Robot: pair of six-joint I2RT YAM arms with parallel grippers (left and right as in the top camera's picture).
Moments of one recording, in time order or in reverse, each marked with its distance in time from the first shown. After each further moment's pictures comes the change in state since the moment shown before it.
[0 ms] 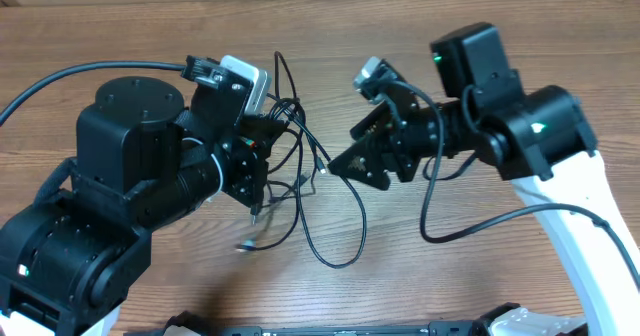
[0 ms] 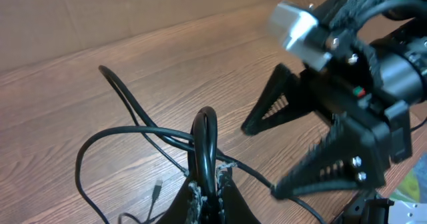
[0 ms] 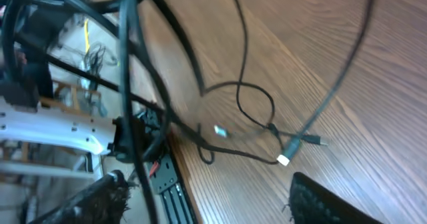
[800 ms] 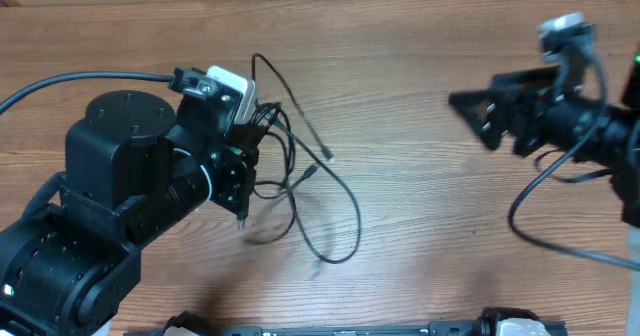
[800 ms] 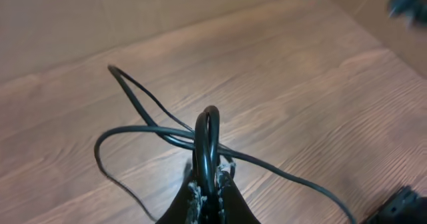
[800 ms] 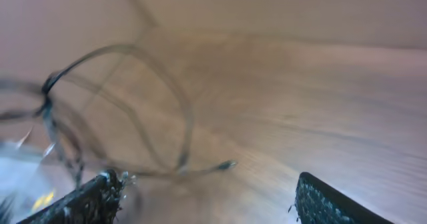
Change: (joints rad) left arm 0.000 -0.029 0.000 -0.039 -0.095 0.042; right arm -0.500 -0.228 0.000 0.020 0.027 0.126
